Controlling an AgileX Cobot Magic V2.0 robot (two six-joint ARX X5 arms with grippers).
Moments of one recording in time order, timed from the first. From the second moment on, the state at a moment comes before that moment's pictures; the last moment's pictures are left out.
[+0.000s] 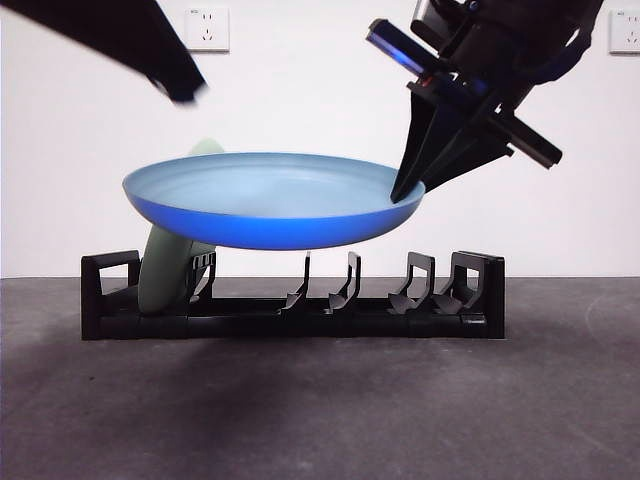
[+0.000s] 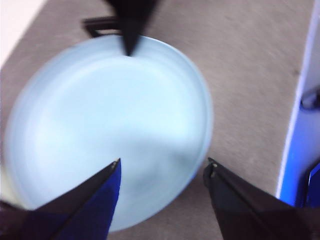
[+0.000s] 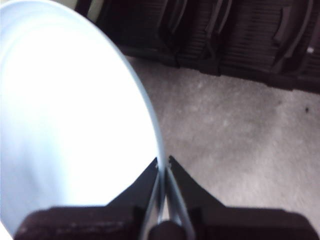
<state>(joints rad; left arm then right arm) -1.07 0.93 0.77 -0.51 -0.26 0.42 0.52 1.47 1.10 -0.55 -0.30 0.30</state>
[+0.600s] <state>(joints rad) -1.18 1.24 0.77 -0.36 -0.42 0.51 0.51 1.41 1.10 -0.66 -0.31 0.28</state>
